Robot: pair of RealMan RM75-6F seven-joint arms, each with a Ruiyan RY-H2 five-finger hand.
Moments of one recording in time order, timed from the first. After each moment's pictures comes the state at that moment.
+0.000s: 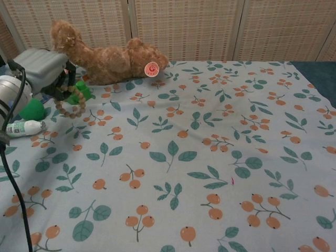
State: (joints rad) left arm -0.64 -1.75 -0.39 -1.17 1.15 1.15 0.72; right arm 0.11 -1.05 -0.03 -1.63 -1.62 1.41 0.08
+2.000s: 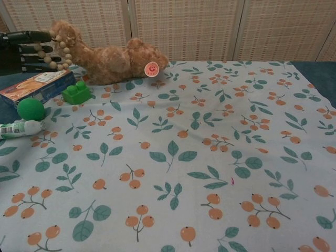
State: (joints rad) left arm -0.41 -1.42 -0.91 -1.49 0.49 0.34 -0.36; right arm 0.12 -1.04 -0.07 -1.64 -1.64 1.36 0.09
